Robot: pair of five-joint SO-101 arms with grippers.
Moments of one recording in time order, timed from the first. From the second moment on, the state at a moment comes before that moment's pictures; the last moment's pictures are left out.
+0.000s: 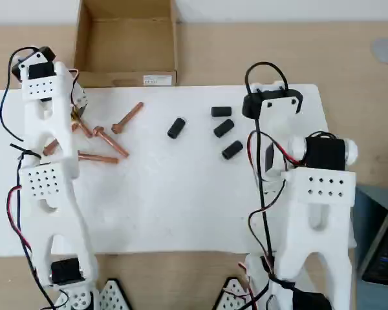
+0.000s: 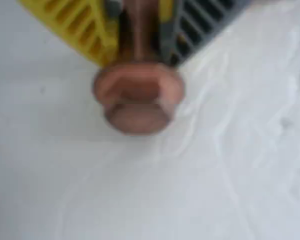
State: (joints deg) left arm -15.1 57.7 -57.6 86.1 17.2; right arm 1.0 -34.2 21.6 101.1 5.2
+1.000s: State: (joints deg) left arm -2.8 22.3 -55.6 100.2 7.8; right arm 1.0 -46.5 16.9 101.2 9.0
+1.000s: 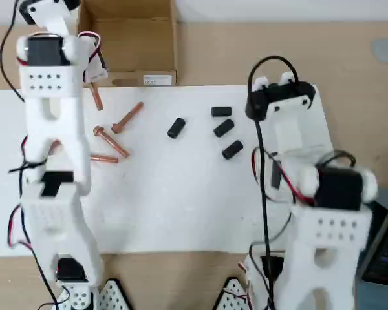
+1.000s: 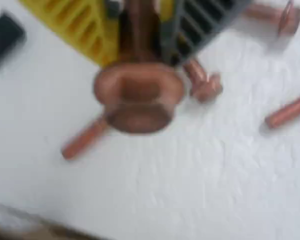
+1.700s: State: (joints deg) left arm 7.2 -41.1 12.3 86.5 0.7; right arm 1.0 -70.0 30.2 95.7 5.9
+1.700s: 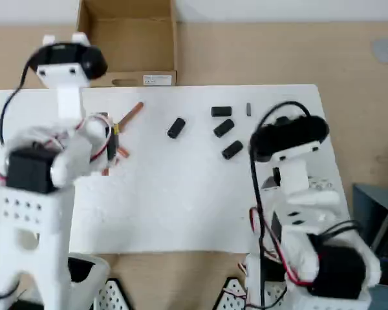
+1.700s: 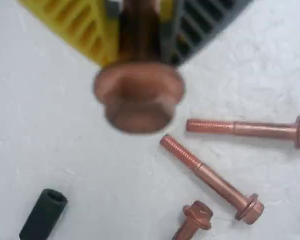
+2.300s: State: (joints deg) left arm 8.1 -83.8 54.2 64.0 8.7; right arm -20.0 -90.5 61.1 74.5 -9.0
